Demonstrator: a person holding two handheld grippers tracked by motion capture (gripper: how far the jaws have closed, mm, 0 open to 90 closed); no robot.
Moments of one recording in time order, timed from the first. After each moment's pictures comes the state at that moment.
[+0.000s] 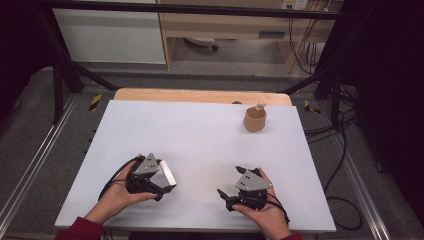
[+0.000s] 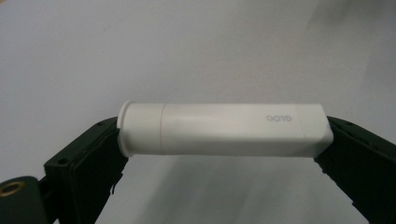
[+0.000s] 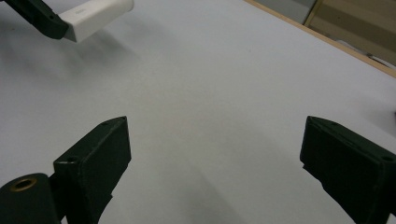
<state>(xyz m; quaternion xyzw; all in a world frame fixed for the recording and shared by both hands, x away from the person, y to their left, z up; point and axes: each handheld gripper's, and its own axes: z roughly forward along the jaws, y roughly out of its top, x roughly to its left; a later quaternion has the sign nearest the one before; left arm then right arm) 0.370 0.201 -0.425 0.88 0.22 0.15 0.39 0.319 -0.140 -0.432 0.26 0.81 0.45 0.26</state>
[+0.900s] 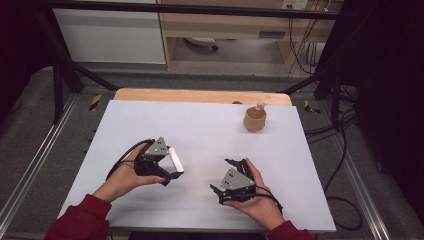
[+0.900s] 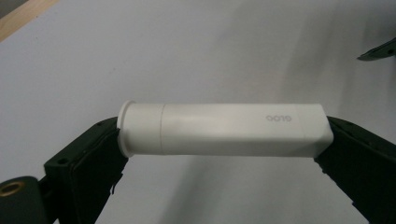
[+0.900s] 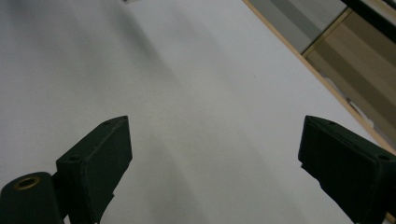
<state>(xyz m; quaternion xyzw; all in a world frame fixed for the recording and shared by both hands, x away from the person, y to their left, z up) 0.406 0.177 -0.388 0.89 0.19 0.13 0.39 0.338 -0.112 -0.426 0.14 0.84 0.40 0.33</state>
